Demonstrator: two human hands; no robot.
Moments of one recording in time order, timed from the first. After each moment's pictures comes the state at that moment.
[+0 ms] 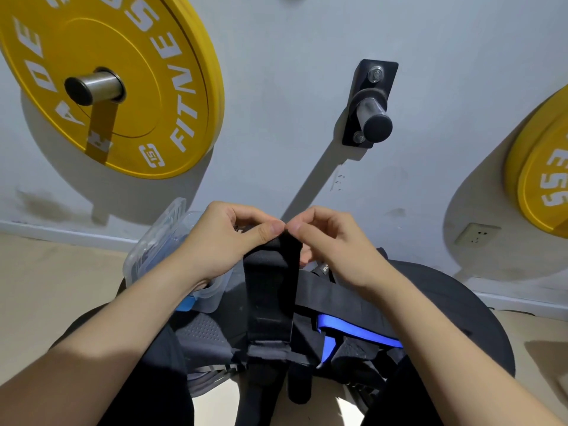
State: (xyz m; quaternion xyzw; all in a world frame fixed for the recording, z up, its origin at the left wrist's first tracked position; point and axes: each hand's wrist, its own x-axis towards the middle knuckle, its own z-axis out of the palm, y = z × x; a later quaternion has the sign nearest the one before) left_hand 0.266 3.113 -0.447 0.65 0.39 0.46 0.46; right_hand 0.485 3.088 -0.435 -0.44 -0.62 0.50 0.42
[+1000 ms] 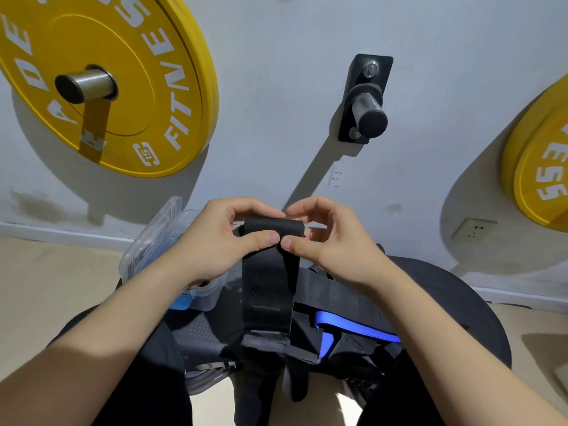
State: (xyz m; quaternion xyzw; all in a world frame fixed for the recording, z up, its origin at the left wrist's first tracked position) left_hand 0.263 3.110 -0.446 0.69 0.39 0.42 0.43; right_hand 0.492 3.091 -0.436 -0.46 -0.62 0.47 0.42
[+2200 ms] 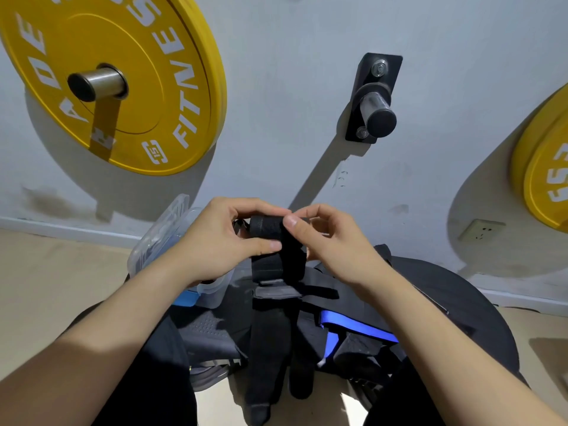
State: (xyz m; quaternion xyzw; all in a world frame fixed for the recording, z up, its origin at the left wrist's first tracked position) left_hand 0.252 3.106 -0.444 0.73 0.38 0.40 0.41; right_hand 0.477 3.088 -0.441 -0.47 -0.59 0.49 0.44
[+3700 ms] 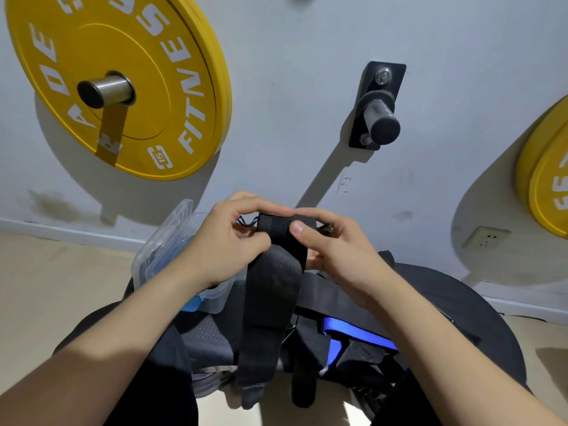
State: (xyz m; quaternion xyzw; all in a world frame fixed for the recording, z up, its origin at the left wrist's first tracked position) left_hand 0.262 3.104 -0.440 0.70 0.40 0.47 0.37; right_hand 0.474 3.089 -0.439 -0.42 -0.53 0.58 0.45
